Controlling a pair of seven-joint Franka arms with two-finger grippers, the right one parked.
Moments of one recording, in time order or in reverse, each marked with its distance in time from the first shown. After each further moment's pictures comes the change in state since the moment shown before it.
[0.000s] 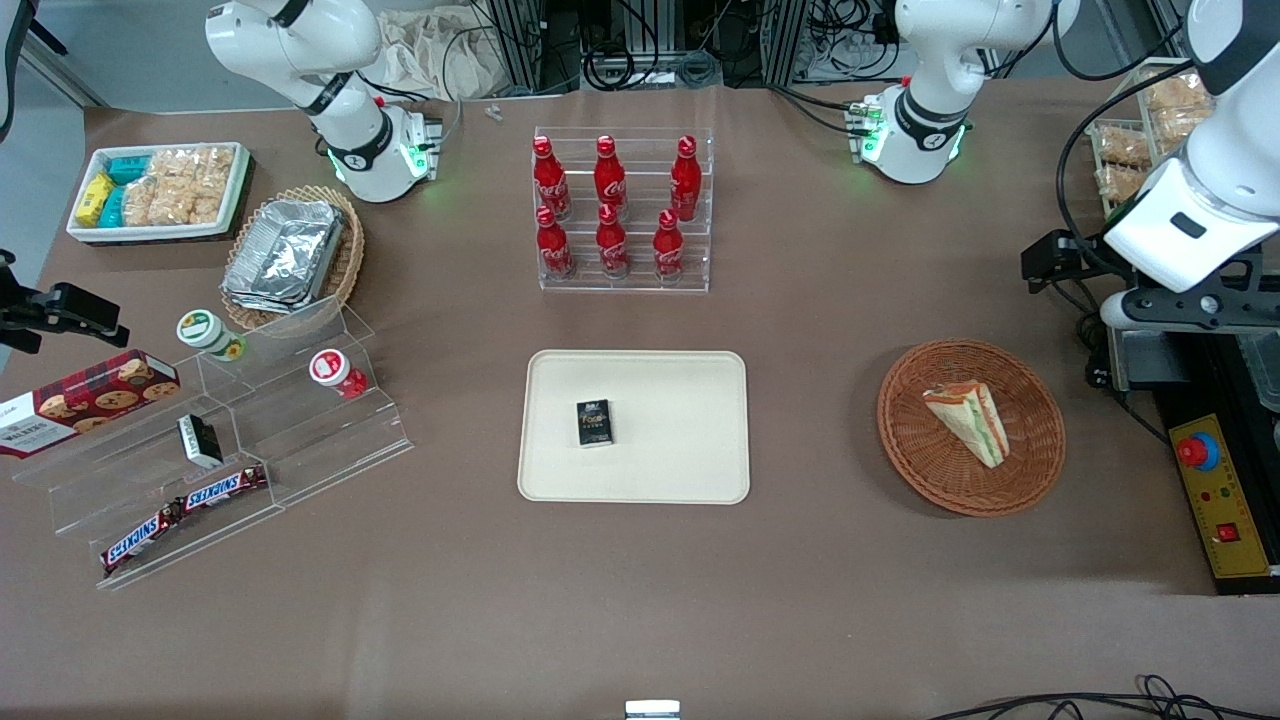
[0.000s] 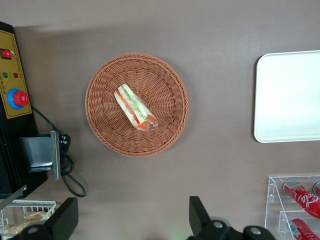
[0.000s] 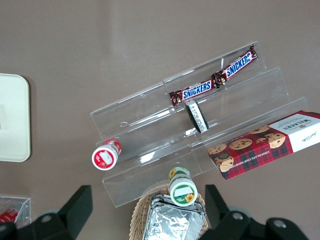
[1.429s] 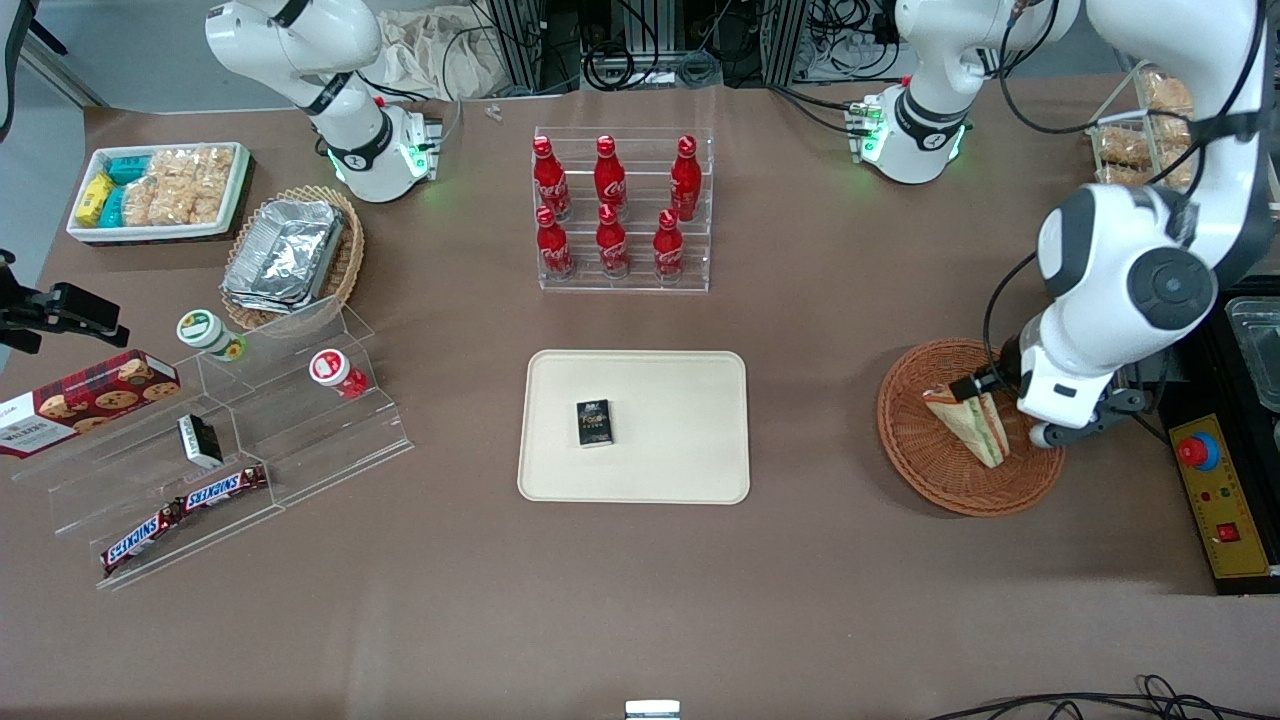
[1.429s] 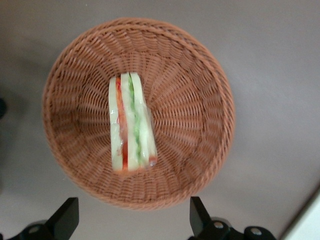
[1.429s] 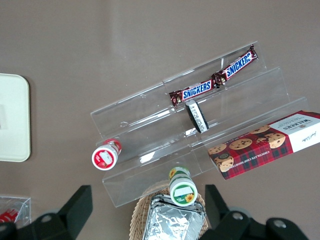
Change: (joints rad) arm 0.004 0.142 0.072 -0.540 -0.001 0.668 -0.475
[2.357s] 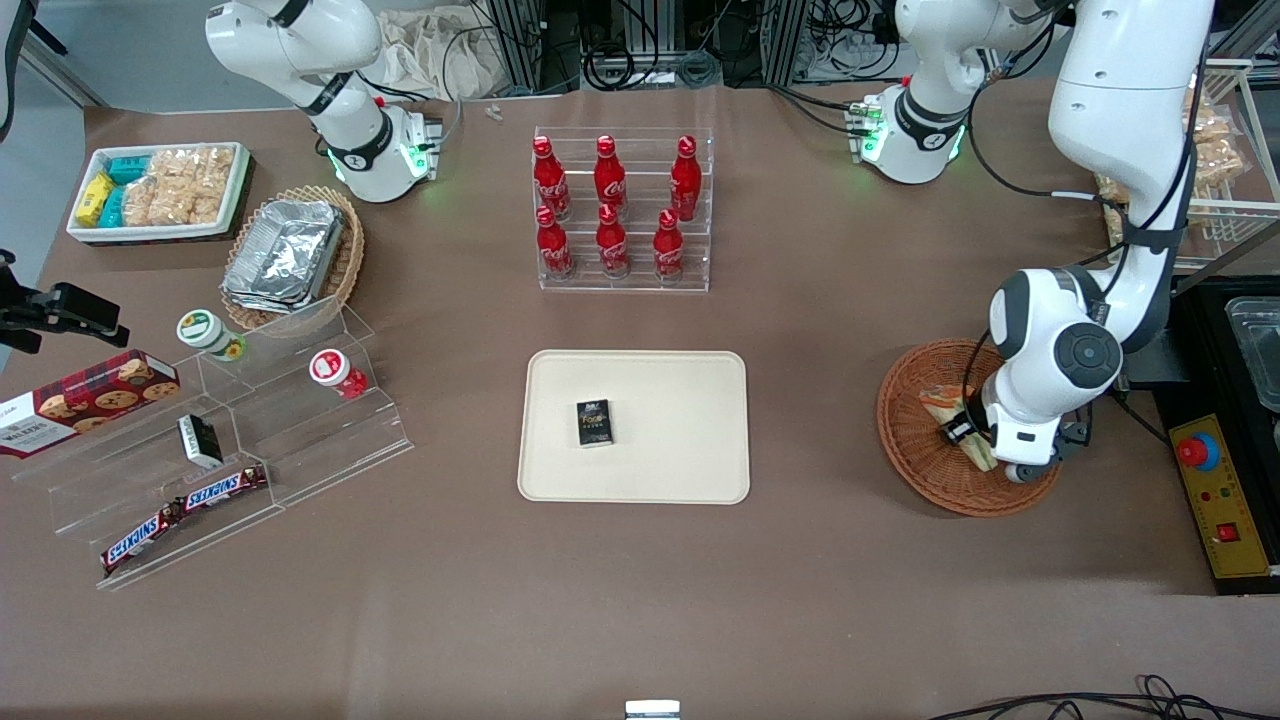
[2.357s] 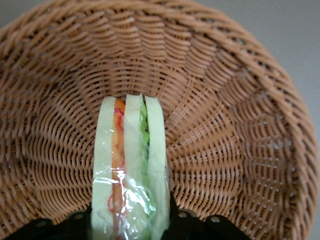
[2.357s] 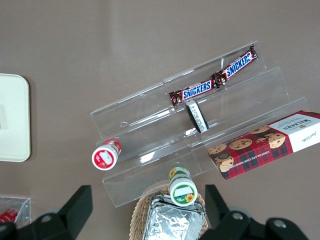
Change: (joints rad) arm 0.000 0.218 0.038 -0.049 0.000 0.307 -0.114
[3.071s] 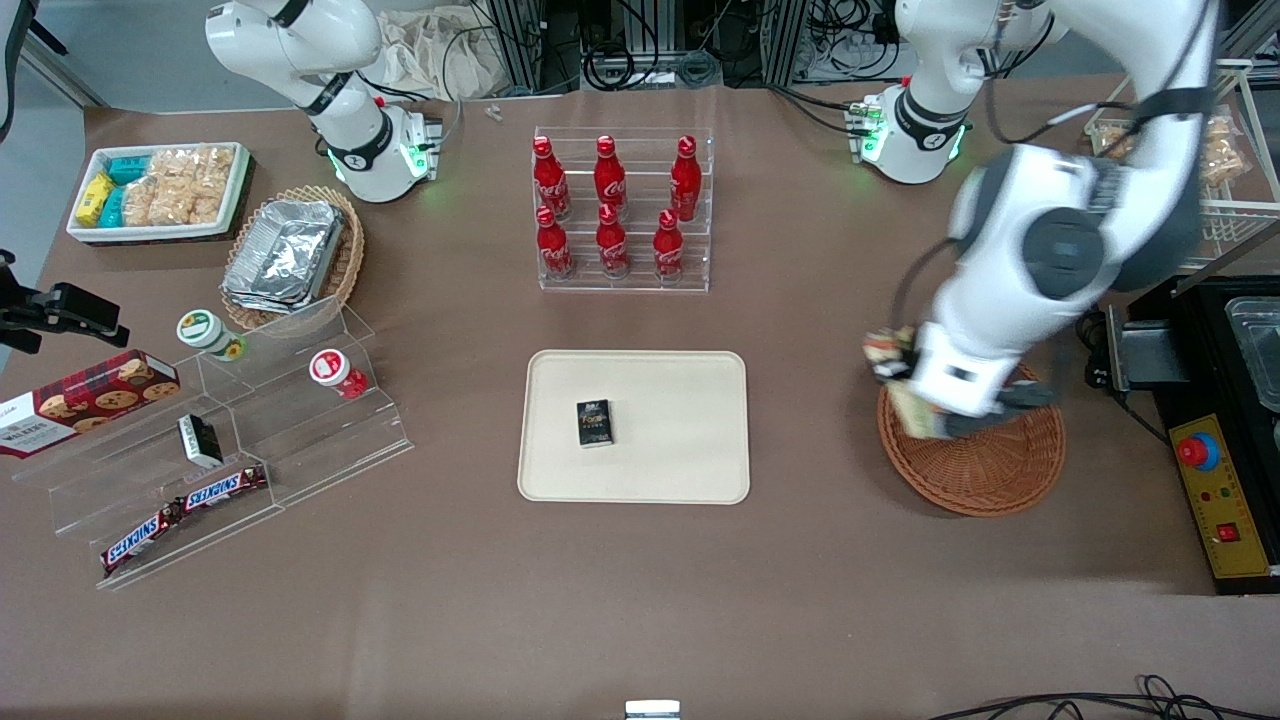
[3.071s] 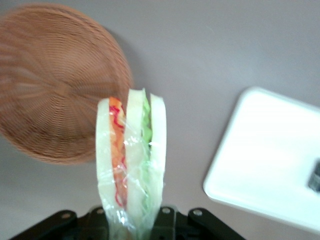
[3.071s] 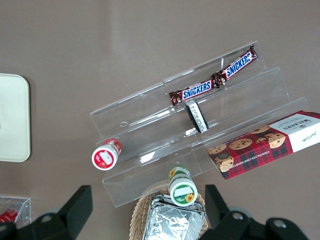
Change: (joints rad) arm -0.033 -0.175 -0.343 0.335 -0.005 -0.583 -0.008
